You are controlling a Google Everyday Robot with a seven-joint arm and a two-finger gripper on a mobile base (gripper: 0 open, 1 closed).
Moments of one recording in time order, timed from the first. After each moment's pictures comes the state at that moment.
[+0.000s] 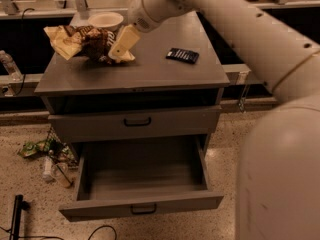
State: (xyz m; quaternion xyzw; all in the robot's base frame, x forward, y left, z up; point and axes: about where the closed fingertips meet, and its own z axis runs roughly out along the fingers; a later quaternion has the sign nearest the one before) arm 0.744 0.103 0.953 -0.60 0.64 0.12 0.46
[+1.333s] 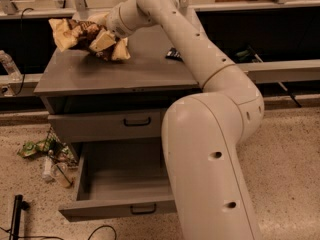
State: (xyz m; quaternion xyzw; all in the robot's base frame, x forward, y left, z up) arm 0.832 0.189 0.900 -0.62 0.60 0.17 0.48
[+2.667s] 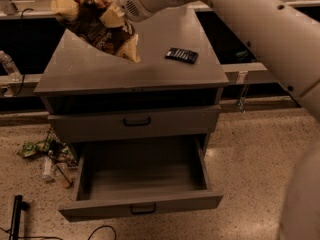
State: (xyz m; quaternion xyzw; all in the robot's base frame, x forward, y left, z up) arm 0.700 0.126 1.009 -0.52 0.68 0.18 0.48
